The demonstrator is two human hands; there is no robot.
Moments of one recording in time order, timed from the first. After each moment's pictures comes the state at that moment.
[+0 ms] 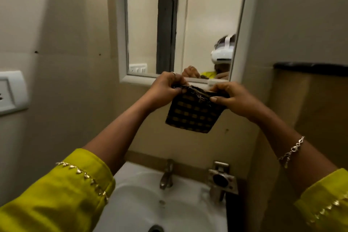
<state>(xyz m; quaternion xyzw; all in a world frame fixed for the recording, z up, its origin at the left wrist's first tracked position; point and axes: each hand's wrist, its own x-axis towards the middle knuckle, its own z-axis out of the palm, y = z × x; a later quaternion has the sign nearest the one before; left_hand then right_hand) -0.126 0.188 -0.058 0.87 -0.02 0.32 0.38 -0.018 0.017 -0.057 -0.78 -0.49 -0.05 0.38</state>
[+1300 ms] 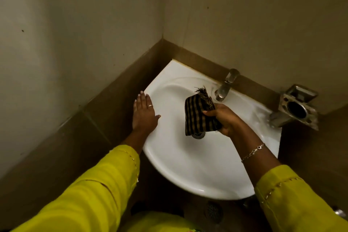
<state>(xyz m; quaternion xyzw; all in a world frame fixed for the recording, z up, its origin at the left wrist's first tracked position) -0.219 0.338 -0.482 0.89 0.43 -0.01 0.12 -0.074 0.177 -0.368 -0.74 -0.10 0.47 0.47</state>
